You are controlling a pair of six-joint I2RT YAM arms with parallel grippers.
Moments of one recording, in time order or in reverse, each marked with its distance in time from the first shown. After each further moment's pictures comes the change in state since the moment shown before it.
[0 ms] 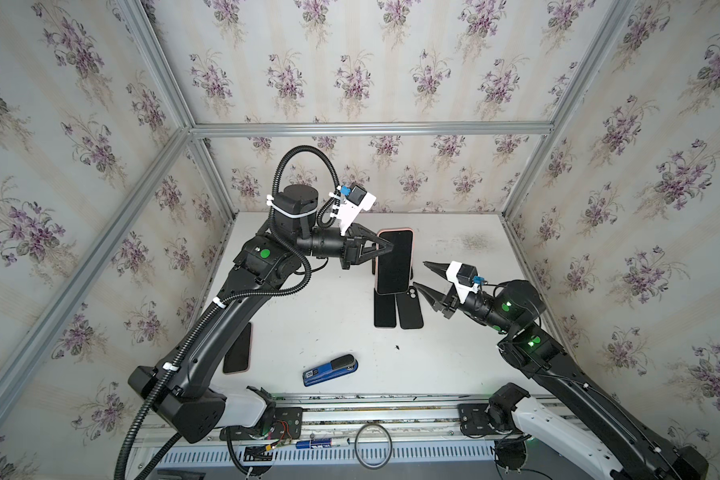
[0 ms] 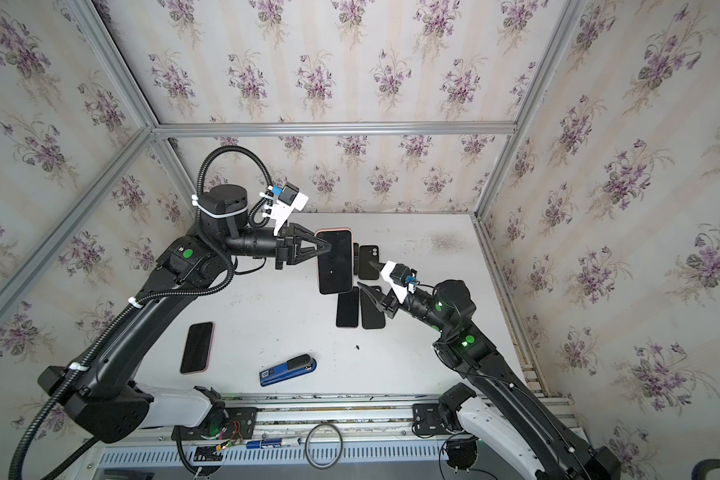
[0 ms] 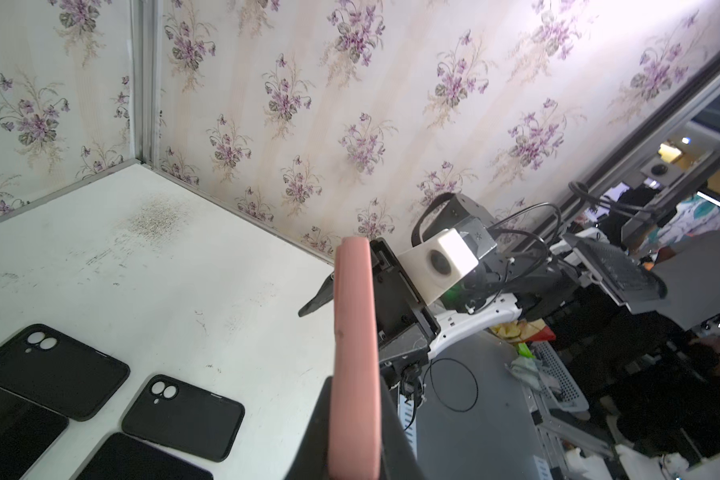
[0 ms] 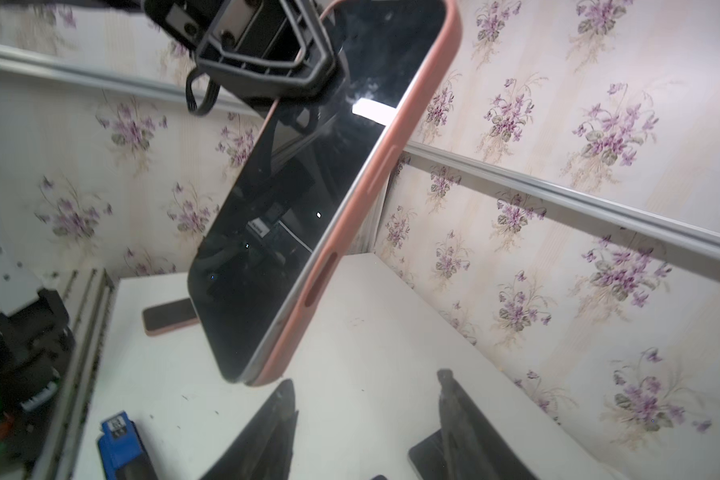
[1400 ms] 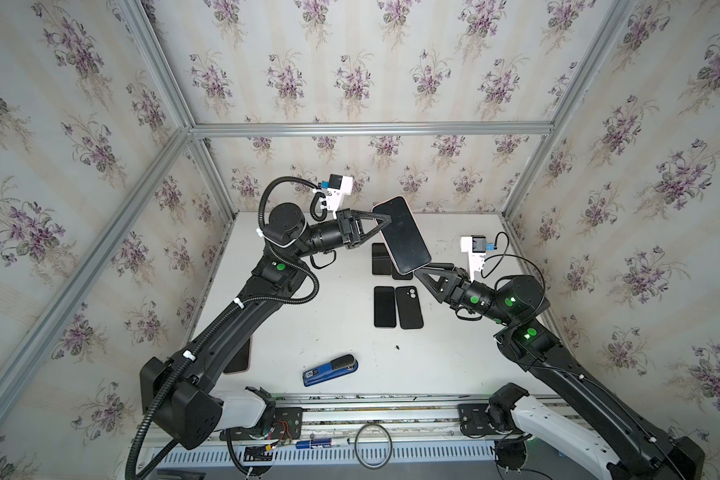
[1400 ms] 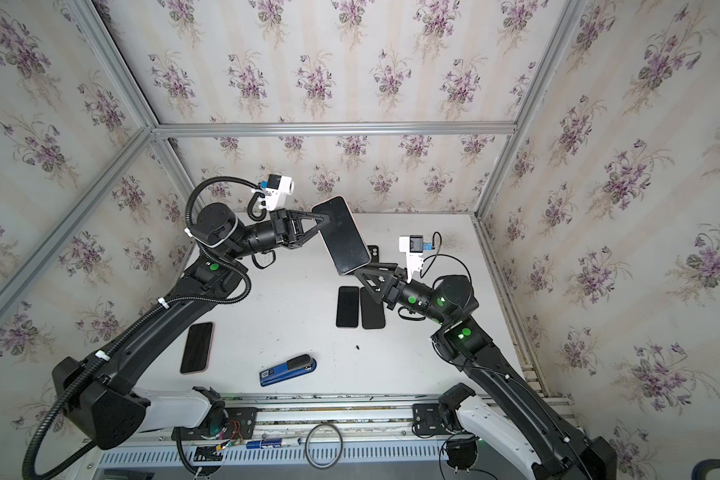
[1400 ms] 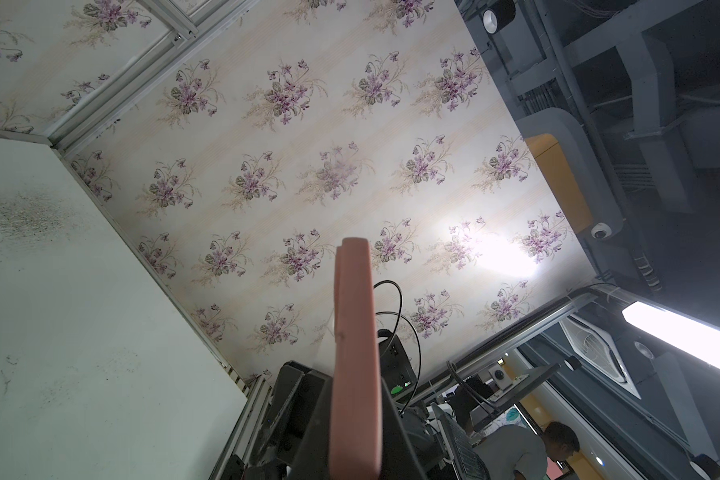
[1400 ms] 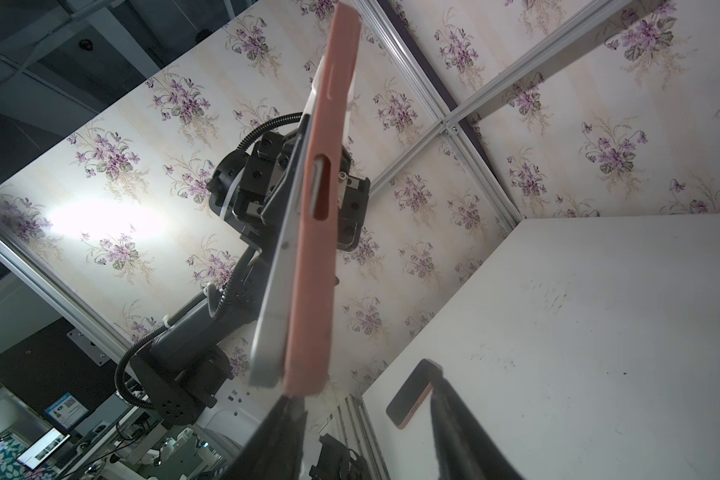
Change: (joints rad) left arm 0.030 -0.029 -0.327 0.834 -0.074 -0.923; right arm -0.012 0.076 0.034 0.186 -0.134 0.915
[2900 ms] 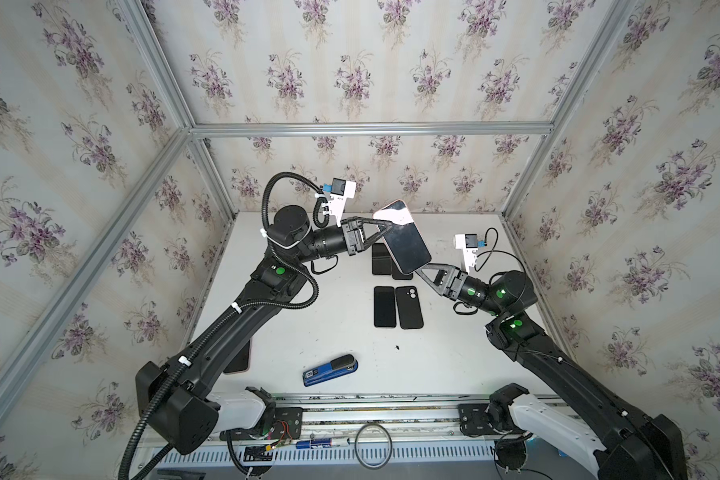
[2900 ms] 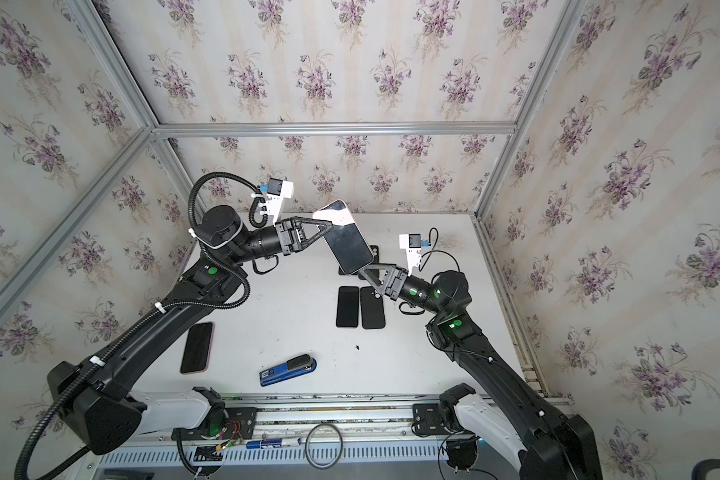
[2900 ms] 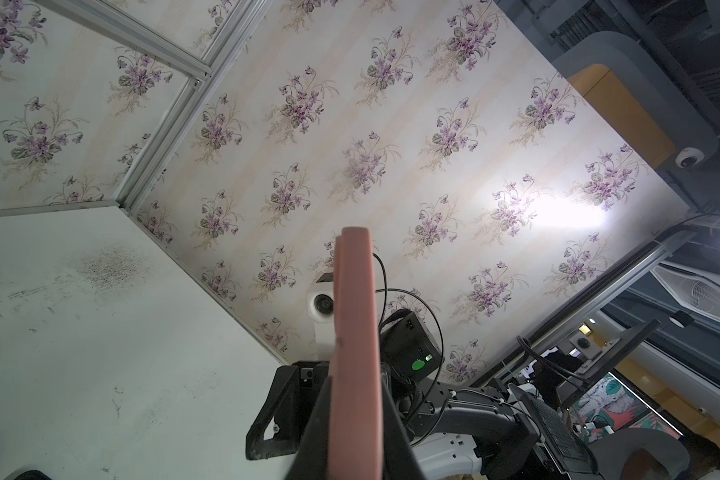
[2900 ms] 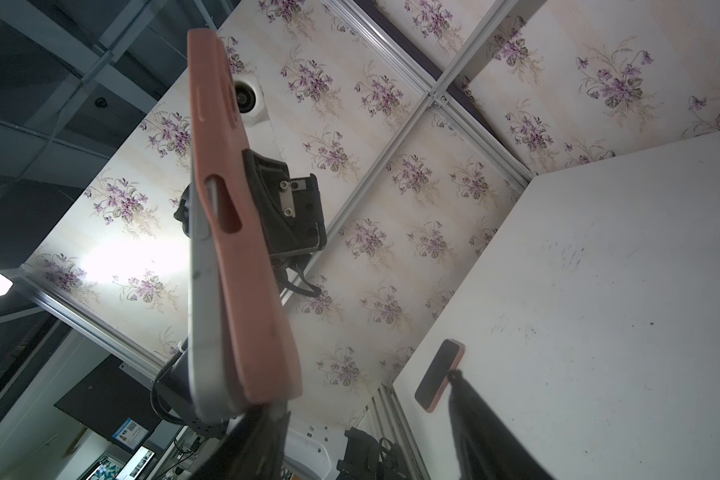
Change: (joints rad) left arm -0.034 -0.022 -0.011 -0.111 -0.053 0.328; right arm -0.124 0.128 -0.079 0.218 -0.146 0.243
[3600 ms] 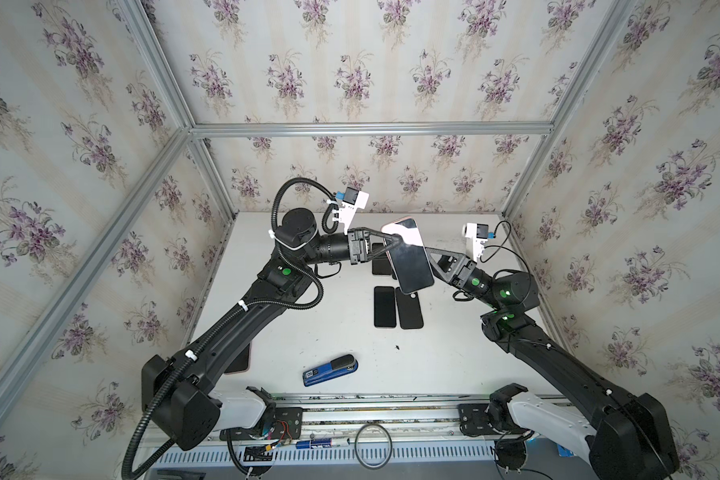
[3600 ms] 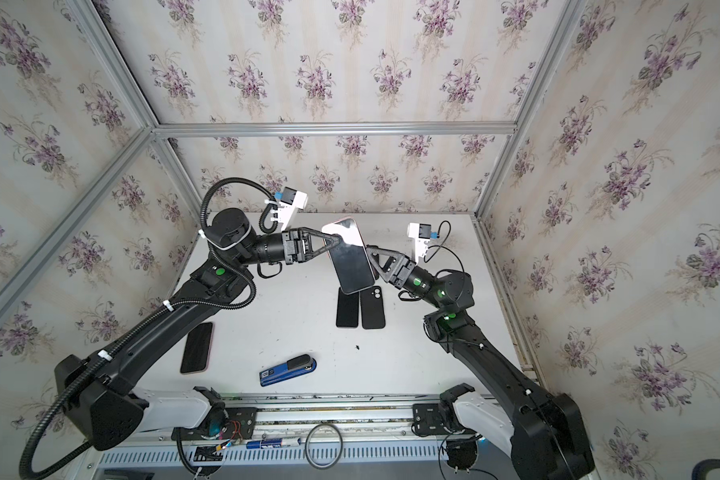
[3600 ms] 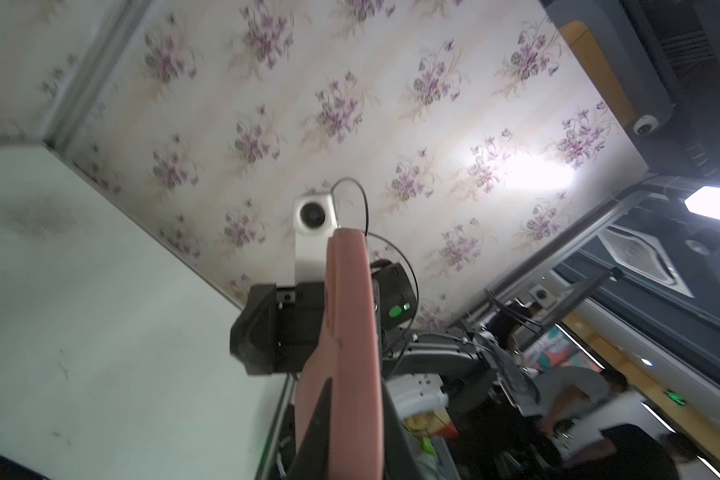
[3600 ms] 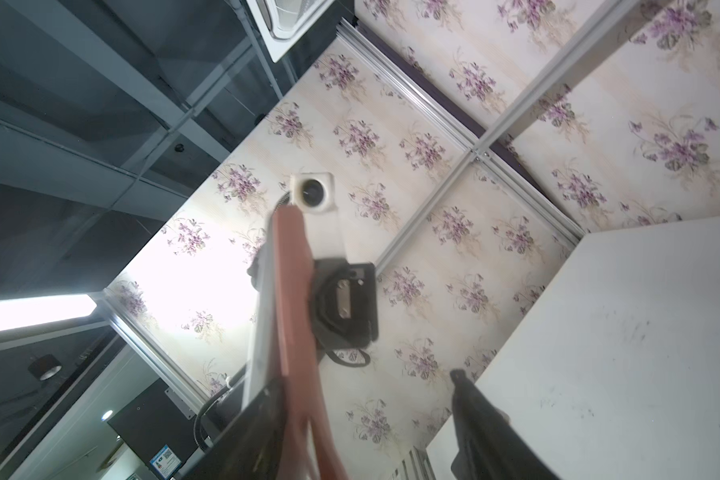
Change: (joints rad) left arm -0.016 0.032 -0.018 -0.030 0.158 -0.017; right arm -0.021 0.064 -0.020 0.357 0.026 0.172
